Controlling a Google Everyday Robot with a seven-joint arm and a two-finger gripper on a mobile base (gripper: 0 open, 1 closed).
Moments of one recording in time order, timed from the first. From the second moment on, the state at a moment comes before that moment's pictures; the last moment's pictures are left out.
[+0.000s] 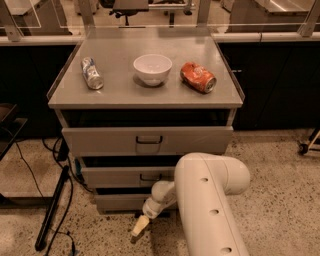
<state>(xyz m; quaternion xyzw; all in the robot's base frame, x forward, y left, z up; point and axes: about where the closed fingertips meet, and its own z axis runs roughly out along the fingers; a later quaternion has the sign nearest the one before) 0.562 0.074 0.182 -0.51 0.82 0.21 0.11</state>
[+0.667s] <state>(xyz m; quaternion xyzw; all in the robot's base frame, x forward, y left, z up) 0.553 0.081 0.168 -0.52 0.82 0.22 0.09</state>
